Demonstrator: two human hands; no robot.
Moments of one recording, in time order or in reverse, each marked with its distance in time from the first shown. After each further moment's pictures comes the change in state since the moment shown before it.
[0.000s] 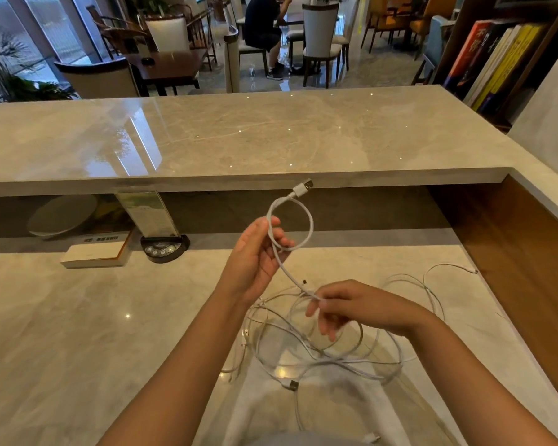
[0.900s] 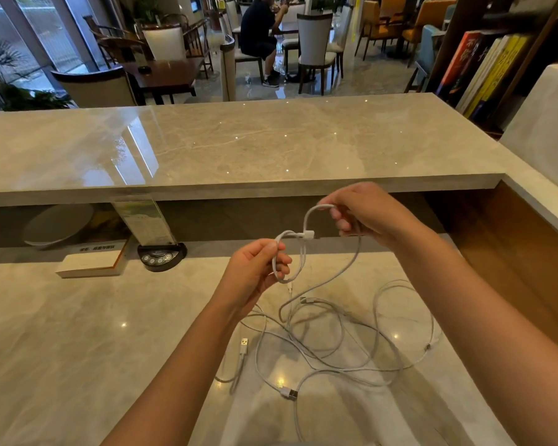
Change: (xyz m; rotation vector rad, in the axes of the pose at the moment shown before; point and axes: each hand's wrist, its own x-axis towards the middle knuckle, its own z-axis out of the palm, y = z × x) left_hand -0.005 0.002 -0.010 0.464 0.015 -0.068; right_hand 0.016 -0.096 -0.061 0.160 0.620 0.016
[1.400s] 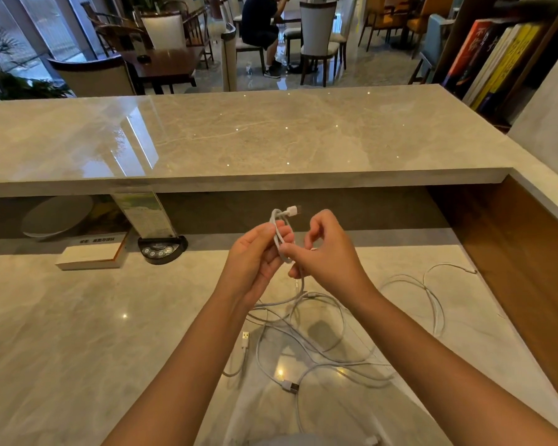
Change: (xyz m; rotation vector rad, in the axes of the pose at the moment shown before) left_hand 0.002 0.007 0.008 -0.353 0.053 0.020; right_hand -0.029 0.047 0.072 0.027 0.098 -0.237
